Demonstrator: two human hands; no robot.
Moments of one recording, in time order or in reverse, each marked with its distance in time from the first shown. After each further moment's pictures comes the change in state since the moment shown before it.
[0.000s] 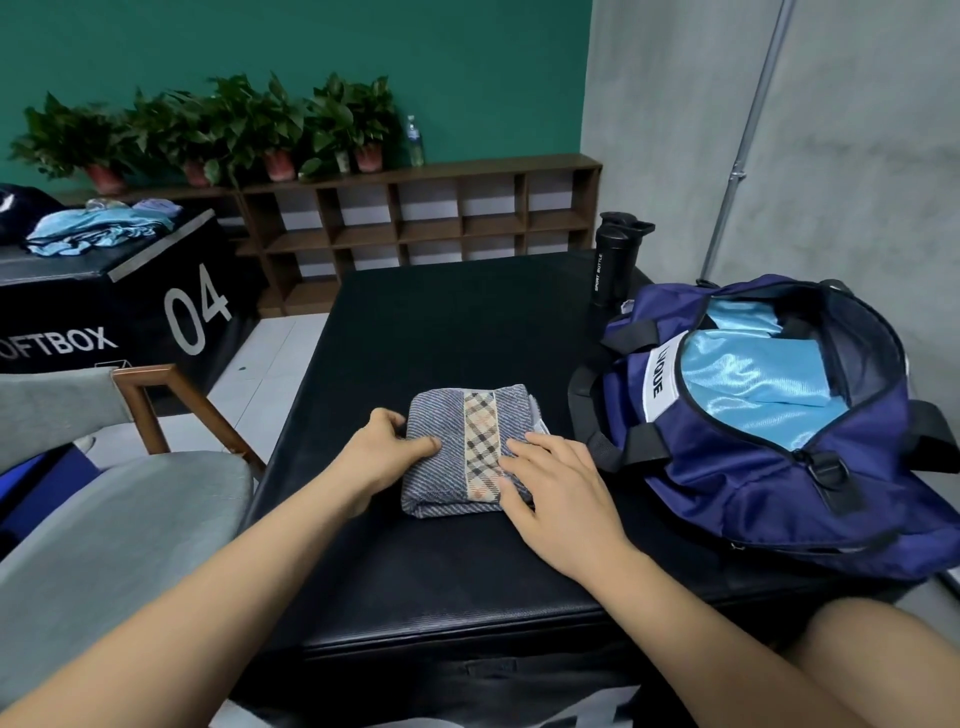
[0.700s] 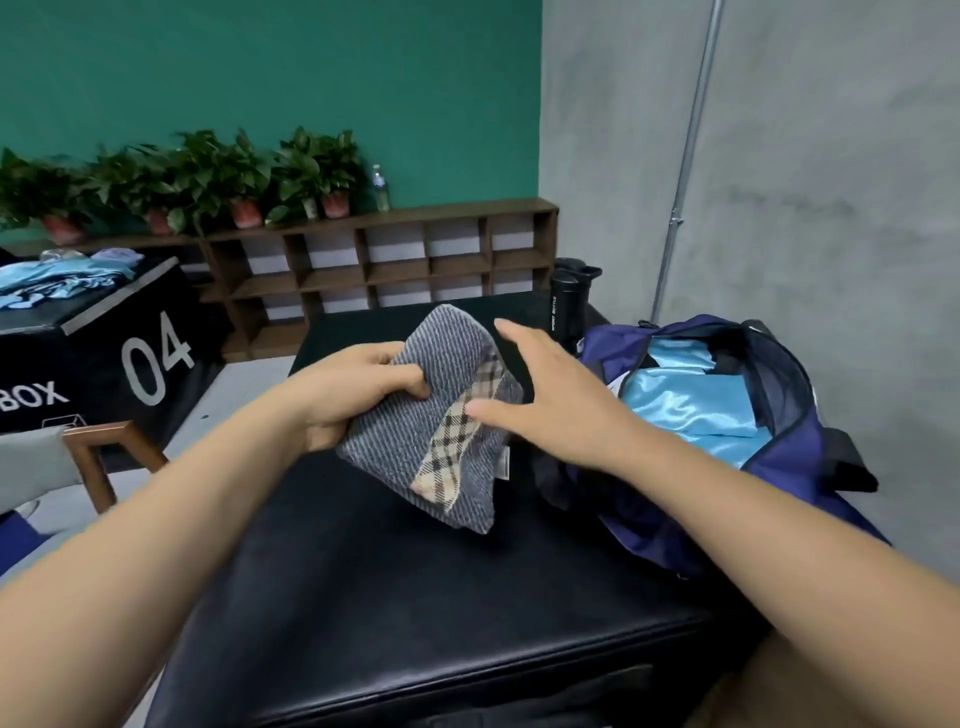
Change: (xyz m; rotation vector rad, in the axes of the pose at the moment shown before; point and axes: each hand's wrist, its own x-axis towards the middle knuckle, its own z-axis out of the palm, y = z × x) left_hand -0.041 0.155 -0.062 -0.327 -0.429 0.175; right_hand 0.107 0.005 -0.164 0.354 -0.189 0.140
